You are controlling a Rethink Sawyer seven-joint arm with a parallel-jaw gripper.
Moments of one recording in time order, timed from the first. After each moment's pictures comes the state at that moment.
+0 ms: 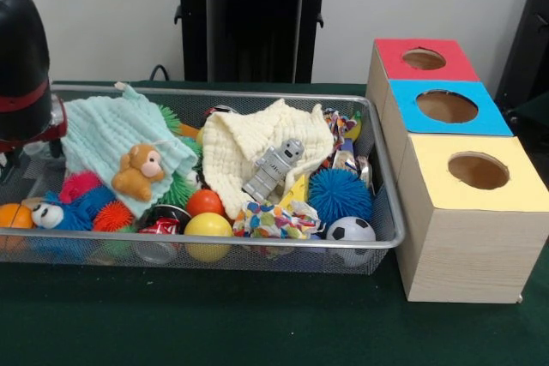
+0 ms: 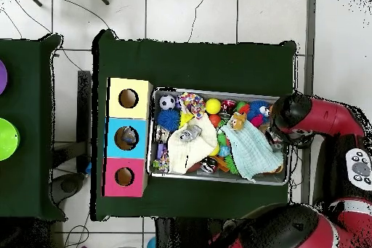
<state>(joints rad) -0.66 -0.27 0.11 1.03 -0.54 1.16 0.99</state>
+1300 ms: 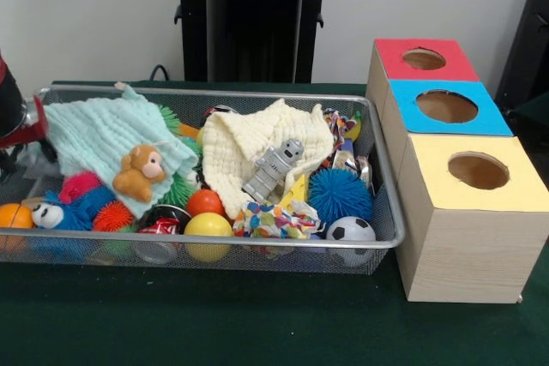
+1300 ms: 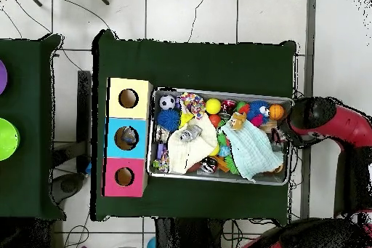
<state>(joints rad) -0.82 -0.26 0.27 1.04 -0.50 1.21 0.99</state>
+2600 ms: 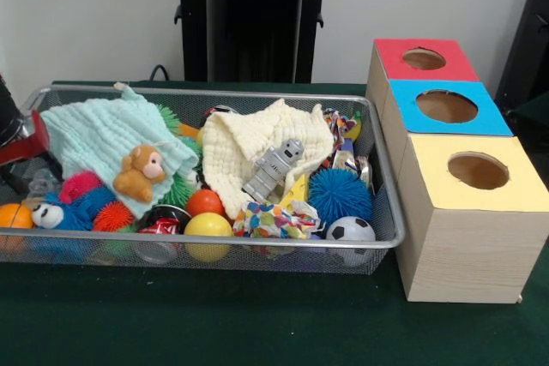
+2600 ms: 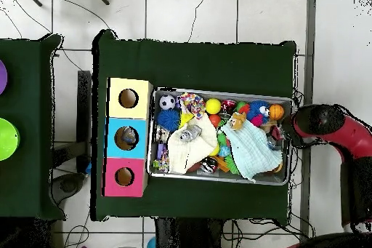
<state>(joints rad) -0.96 -0.23 0.44 1.10 -0.51 1.14 0.99</state>
